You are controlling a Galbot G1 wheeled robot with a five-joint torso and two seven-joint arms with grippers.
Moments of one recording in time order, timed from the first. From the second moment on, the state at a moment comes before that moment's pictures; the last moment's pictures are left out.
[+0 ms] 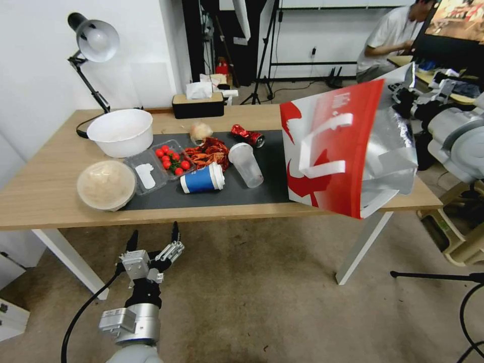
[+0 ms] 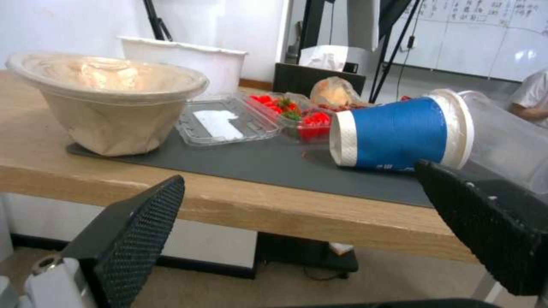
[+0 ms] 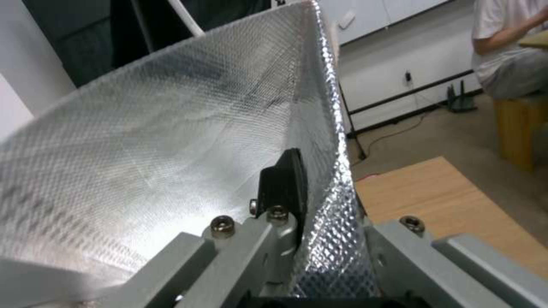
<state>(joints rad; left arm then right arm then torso) 1.78 -1.52 -0.48 -2.20 -0.22 -0.17 -0.14 -0.54 0.54 0.24 1.73 1.50 -0.23 0.25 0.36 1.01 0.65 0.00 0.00</state>
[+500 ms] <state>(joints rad) 1.78 -1.52 -0.48 -2.20 -0.21 -0.17 -0.14 -0.55 0.54 0.25 1.73 1.44 -0.24 0.28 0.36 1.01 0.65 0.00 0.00</state>
